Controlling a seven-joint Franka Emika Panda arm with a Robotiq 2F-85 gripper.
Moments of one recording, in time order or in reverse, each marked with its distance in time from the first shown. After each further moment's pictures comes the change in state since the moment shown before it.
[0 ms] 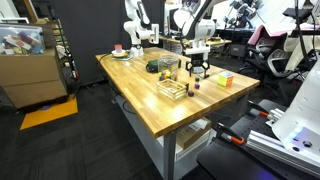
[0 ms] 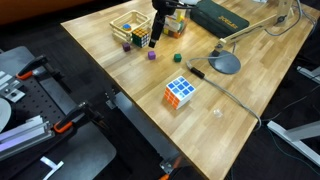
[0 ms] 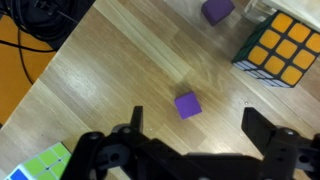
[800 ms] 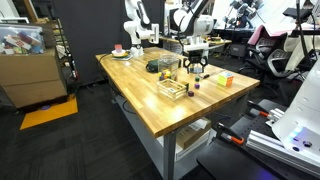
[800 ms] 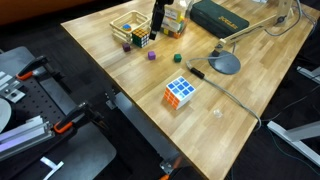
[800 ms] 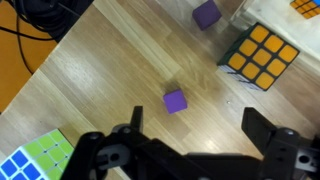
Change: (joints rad) arm 0.020 -0.038 0.008 0.003 -0.034 -0.013 -0.004
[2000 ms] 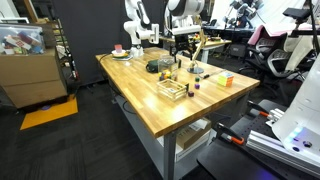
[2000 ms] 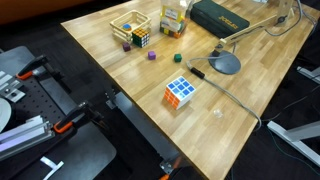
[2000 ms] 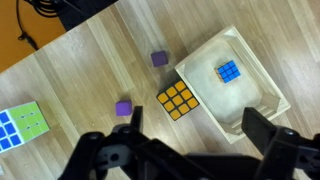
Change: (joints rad) arm 0.119 -0.185 0.086 0.008 -0.079 -0.134 -0.052
